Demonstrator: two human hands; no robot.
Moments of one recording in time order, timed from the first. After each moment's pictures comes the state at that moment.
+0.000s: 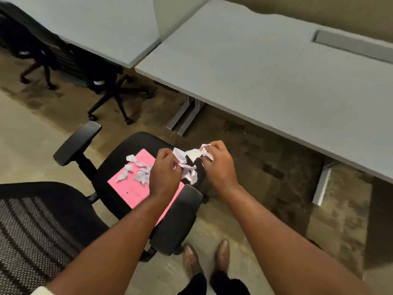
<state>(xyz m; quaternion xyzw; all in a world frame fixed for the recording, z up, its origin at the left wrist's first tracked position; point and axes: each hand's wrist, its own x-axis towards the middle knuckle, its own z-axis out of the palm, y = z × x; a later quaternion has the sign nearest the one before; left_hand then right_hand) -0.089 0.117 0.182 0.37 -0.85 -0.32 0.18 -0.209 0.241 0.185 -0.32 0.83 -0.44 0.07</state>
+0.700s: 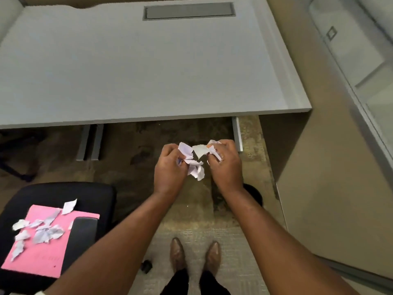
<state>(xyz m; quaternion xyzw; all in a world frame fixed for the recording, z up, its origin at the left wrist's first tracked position) -0.252 0.450 0.179 0.09 -0.90 -0.40 0.11 -0.273 0.611 0.169 0.00 0.87 -0.48 -0.14</state>
